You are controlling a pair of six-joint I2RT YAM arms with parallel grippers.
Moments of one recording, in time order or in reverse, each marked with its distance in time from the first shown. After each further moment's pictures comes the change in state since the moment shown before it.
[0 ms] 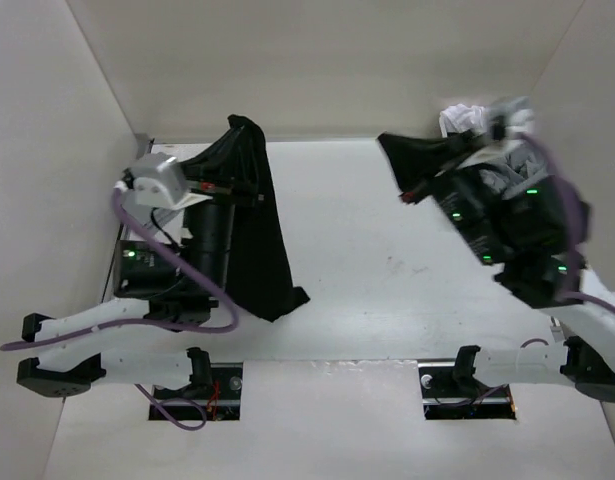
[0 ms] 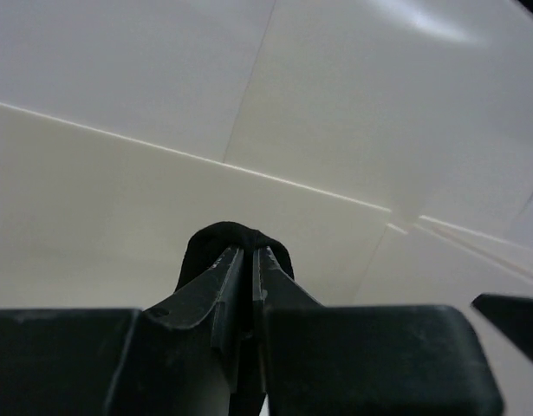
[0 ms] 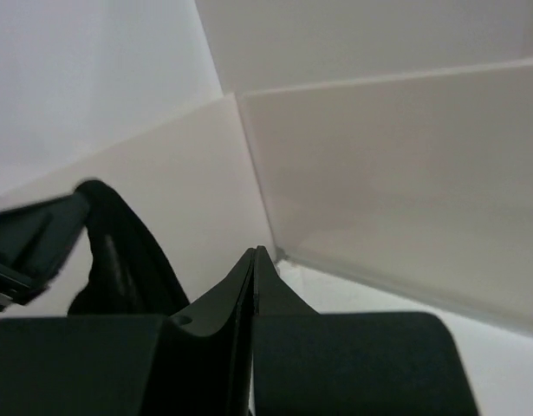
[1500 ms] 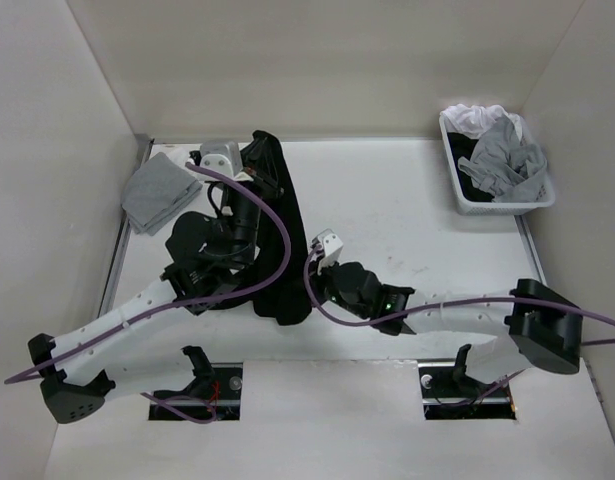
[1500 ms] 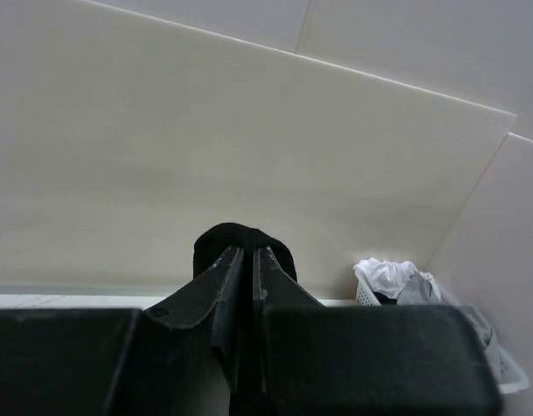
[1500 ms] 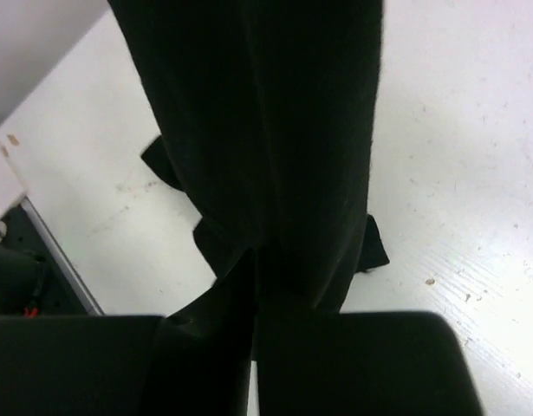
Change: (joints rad) left arm 0.363 0.044 -0.188 -0.260 0.071 -0.363; right arm -0.030 0.315 -1.057 0.605 -0.253 0.387
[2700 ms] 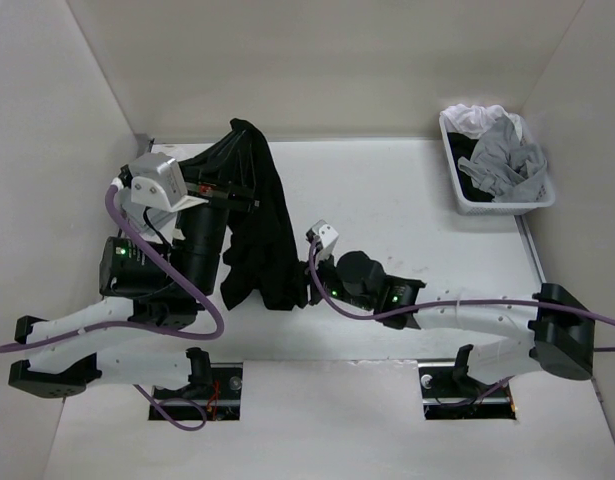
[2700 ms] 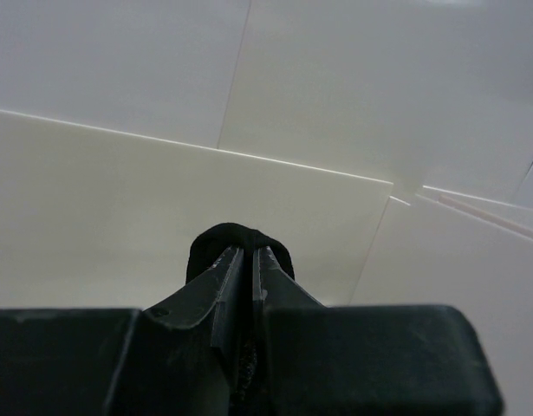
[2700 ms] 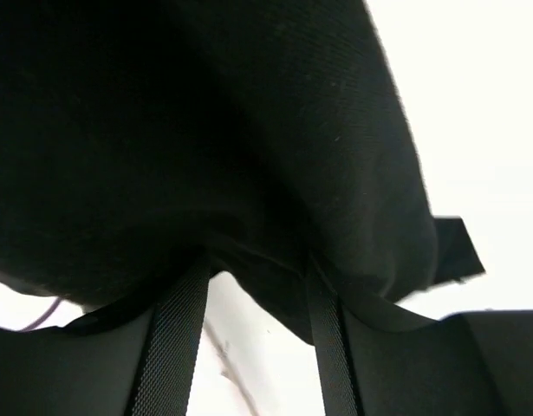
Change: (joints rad) left arm -0.344 -0.065 0.190 0.123 -0.037 0.344; right arm 0.002 -0.087 0.122 -0.157 -0.158 0.029
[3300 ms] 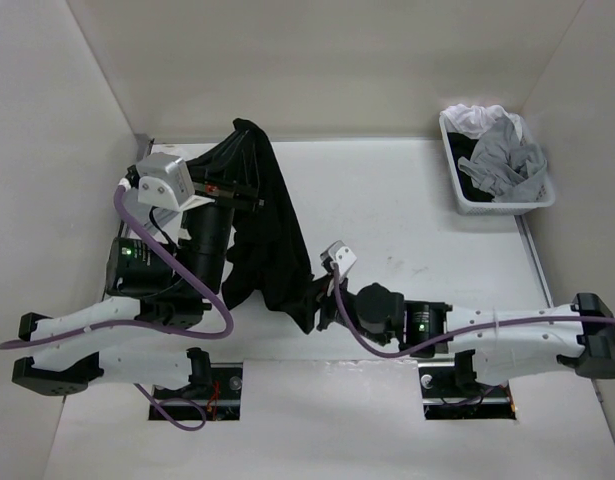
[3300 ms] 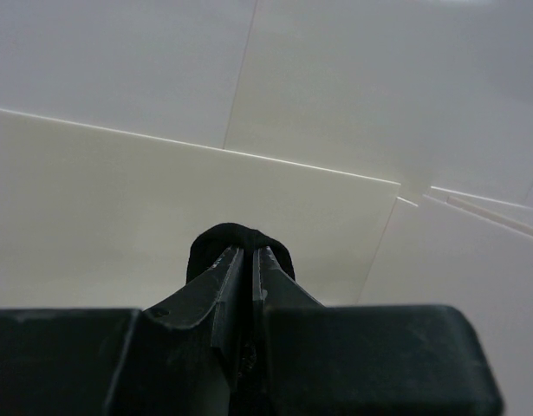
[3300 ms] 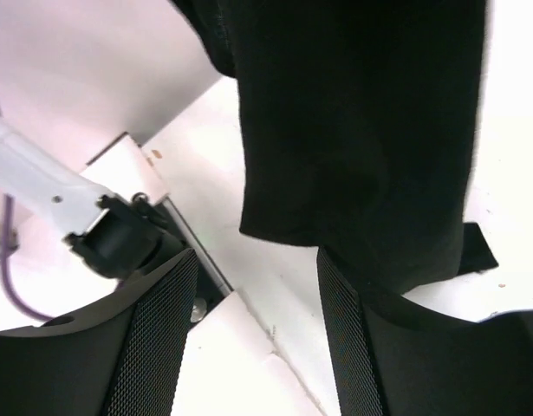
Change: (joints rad) left arm -0.013 0.021 0.002 0.048 -0.022 0.043; right arm 0.261 -0.203 0.002 -0.102 0.315 -0.011
